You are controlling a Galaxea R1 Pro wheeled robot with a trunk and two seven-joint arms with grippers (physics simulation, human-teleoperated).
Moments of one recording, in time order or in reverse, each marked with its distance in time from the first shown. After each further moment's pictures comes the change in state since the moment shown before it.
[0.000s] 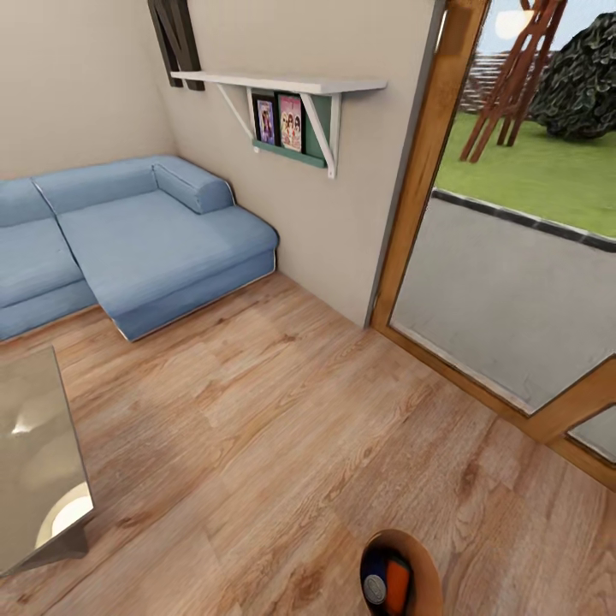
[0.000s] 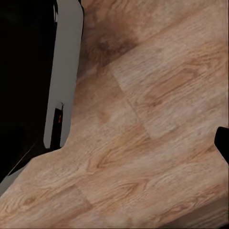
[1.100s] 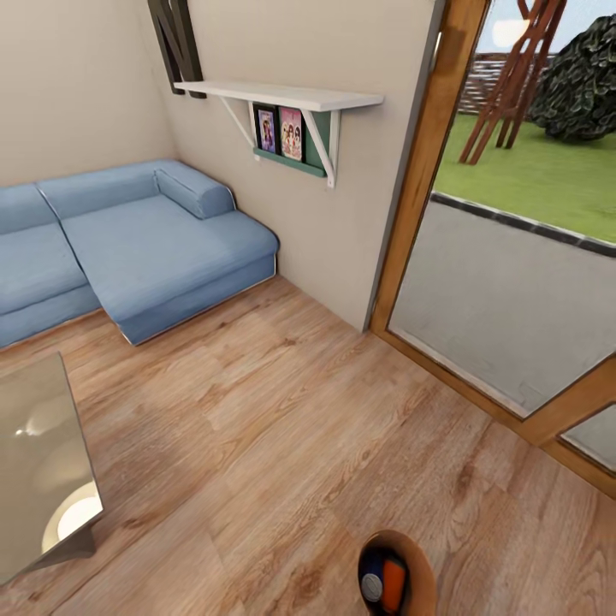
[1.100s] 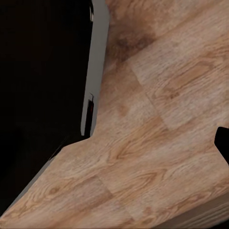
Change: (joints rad) left arm 0.002 -0.007 -0.002 0.000 -0.006 0.003 0.000; right arm -0.005 0.062 0.002 0.023 0.005 0.004 -0.031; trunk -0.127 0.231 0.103
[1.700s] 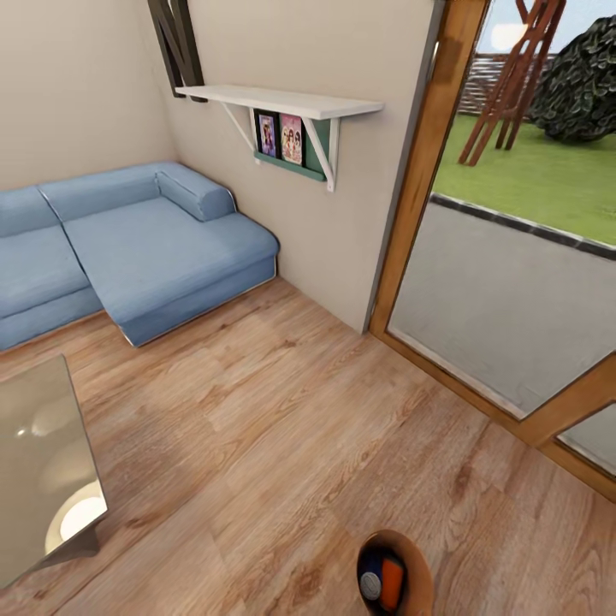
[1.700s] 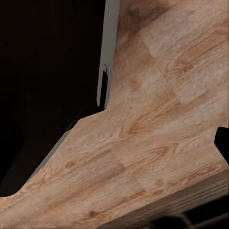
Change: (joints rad) left arm 0.000 -0.028 0.000 0.000 -0.001 0.105 -0.011; right arm -0.002 0.020 0.001 0.001 -0.001 0.108 0.012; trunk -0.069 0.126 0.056
